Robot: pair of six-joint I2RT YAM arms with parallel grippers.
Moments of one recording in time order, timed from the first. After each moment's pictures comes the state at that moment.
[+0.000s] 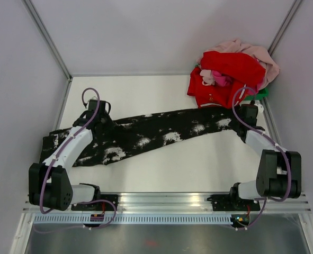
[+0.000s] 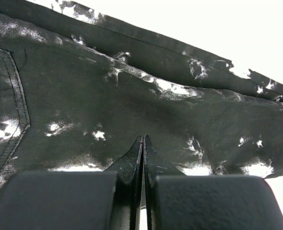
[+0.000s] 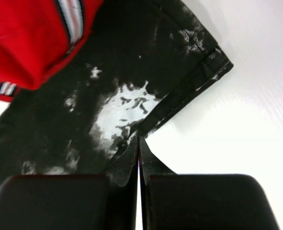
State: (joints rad) left arm -0.18 1.30 0.92 -0.49 -0.12 -0.71; right arm -0.11 1.37 0.71 -0.05 0.13 0.54
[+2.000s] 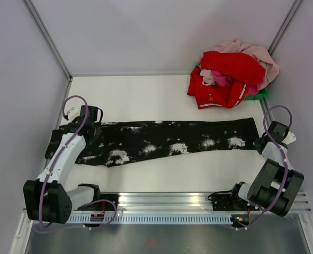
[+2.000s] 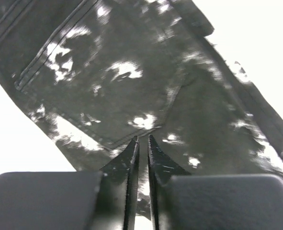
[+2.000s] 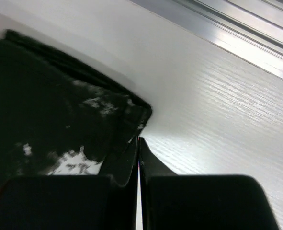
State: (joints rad) left arm -0.11 1.16 0.90 -0.78 -0.44 -0.85; right arm -0.54 1.28 0.59 -0.28 0.17 0.60
